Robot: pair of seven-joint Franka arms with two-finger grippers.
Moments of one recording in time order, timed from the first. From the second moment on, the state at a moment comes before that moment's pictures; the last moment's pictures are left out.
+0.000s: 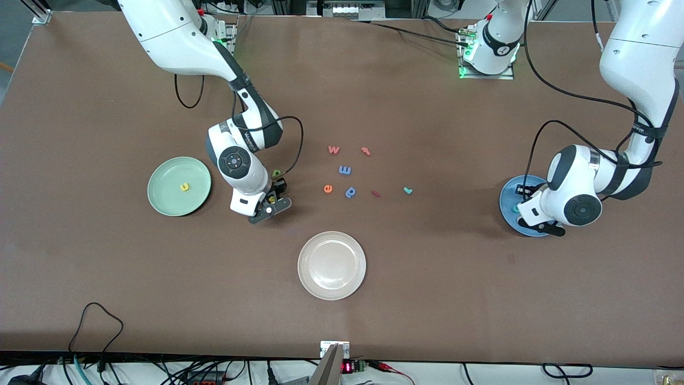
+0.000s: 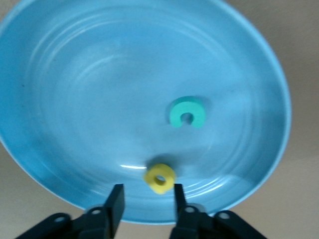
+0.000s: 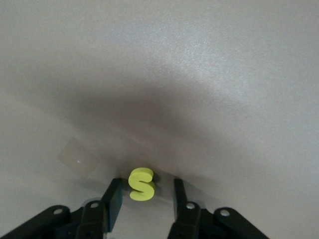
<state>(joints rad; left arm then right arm) 0.36 0.62 -0.35 -1.82 0.42 1.93 0.03 0.46 0.65 0.03 -1.82 0.00 2.41 0.01</state>
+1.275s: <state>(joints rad) 0.12 0.65 -0.60 -1.74 0.15 2.15 -0.69 0.47 0.65 0.03 -1.82 -0.01 2.41 0.02</state>
